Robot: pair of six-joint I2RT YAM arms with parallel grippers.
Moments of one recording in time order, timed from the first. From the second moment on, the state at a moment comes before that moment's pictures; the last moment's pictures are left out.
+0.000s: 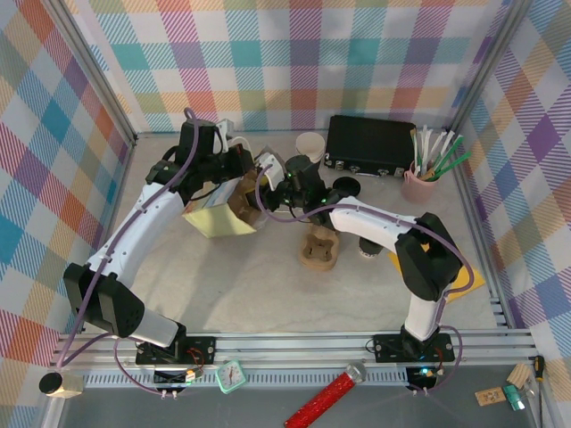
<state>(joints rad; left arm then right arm) -0.37 1.46 1.46 -0.58 0.29 -0.60 0.77 1.82 1.31 0.14 -0.32 0.06</state>
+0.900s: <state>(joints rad) -0.36 1.46 1.46 -0.48 0.46 -0.66 0.81 1.83 1.22 0.08 -0.26 0.08</state>
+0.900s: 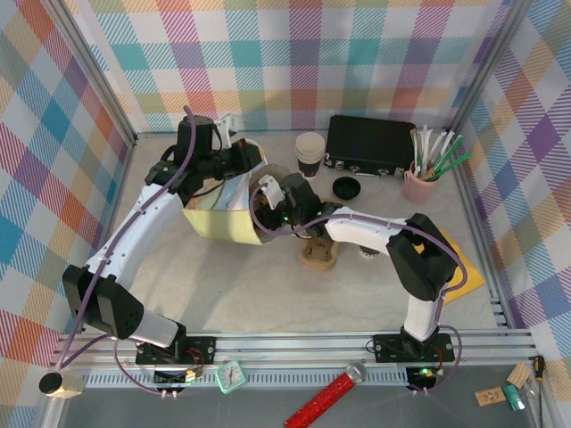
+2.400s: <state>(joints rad) -0.36 1.43 1.36 -0.32 0.51 -0.76 0.81 2.04 1.45 0.12 -0.38 0.19</state>
